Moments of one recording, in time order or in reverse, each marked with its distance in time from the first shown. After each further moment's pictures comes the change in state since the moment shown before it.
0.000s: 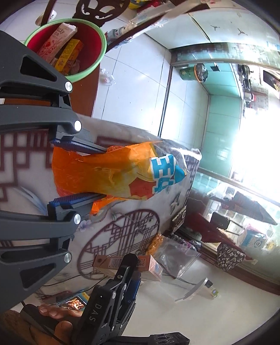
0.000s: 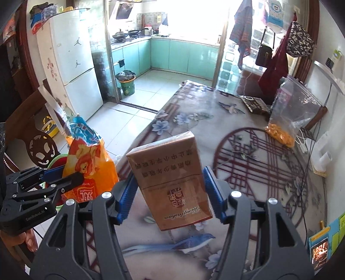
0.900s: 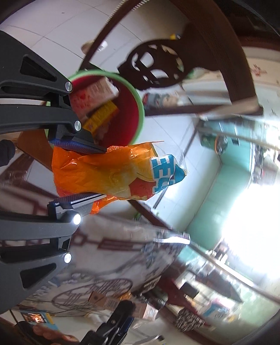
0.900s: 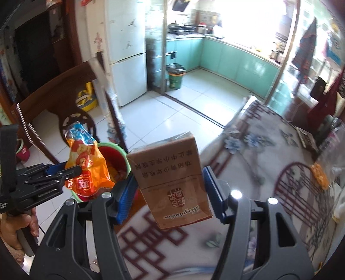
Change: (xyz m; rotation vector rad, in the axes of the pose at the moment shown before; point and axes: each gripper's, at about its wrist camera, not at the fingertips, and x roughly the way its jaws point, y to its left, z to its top) left arm -0.049 0.175 -0.055 -0.357 -0.003 0.288; right arm 0.035 0.147 0.027 -0.258 0.027 0.218
